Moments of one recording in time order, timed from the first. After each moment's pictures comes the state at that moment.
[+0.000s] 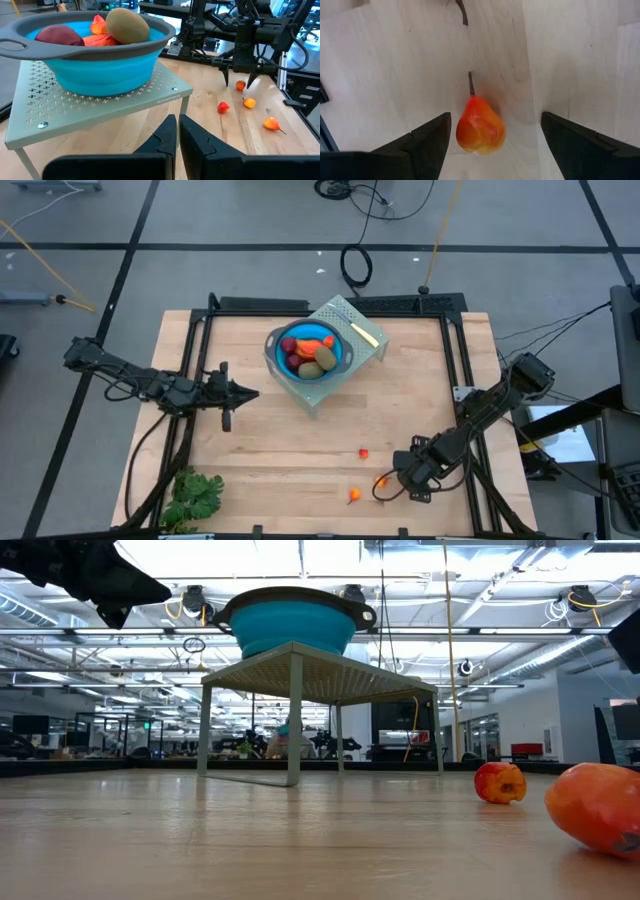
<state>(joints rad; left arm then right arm) -0.37 0.57 0.38 -0.05 -0.50 -0.24 0.74 1.58 0.80 -0.58 -0.13 0.95</state>
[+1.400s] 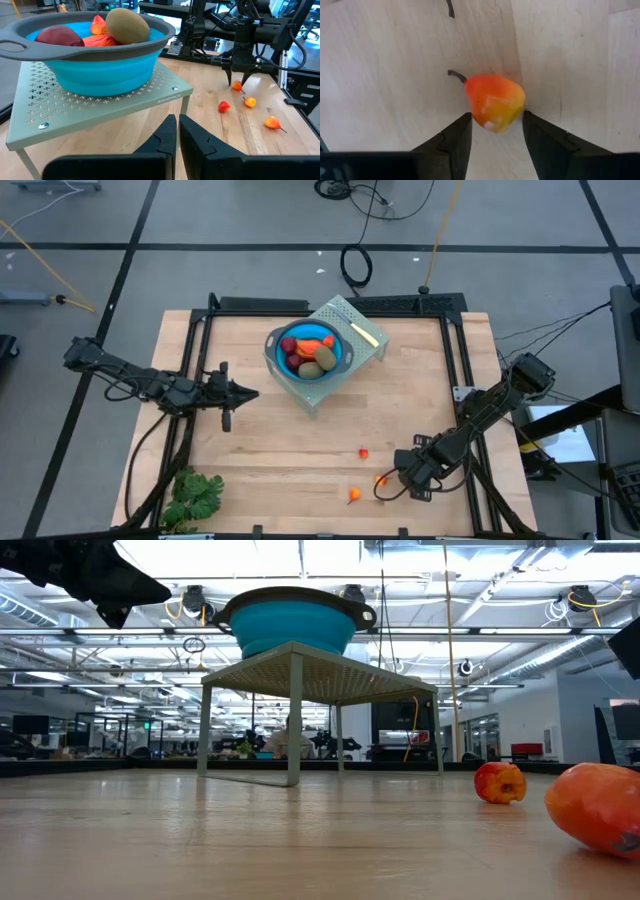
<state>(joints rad) -0.37 0.57 0.38 -0.06 -0.50 -0.23 0.76 1.58 0.80 -0.59 -0.16 0.99</state>
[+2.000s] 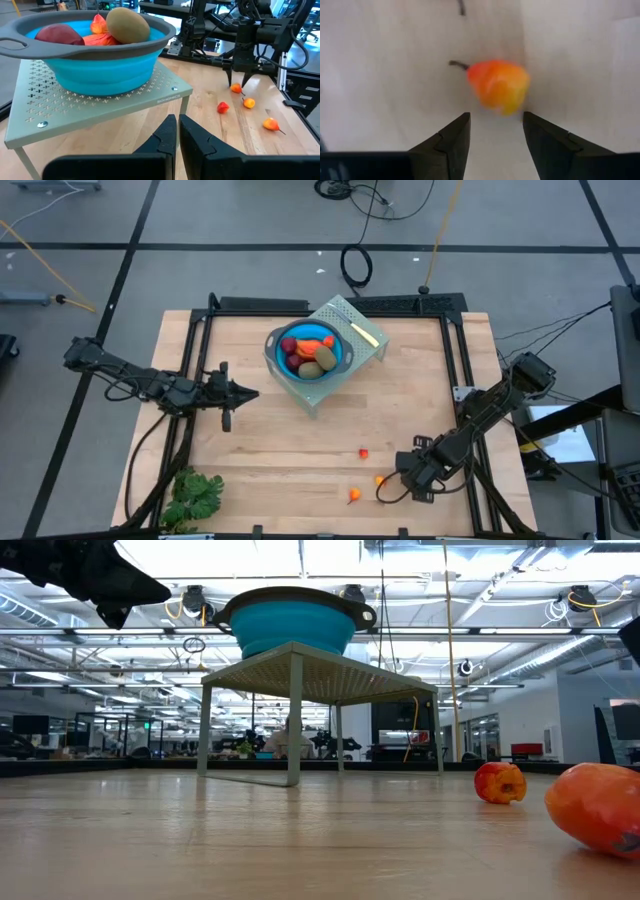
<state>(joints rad) -0.37 0.57 0.38 -0.05 -0.50 -0.24 0.76 1.56 0.80 -0.61 -0.09 0.95</state>
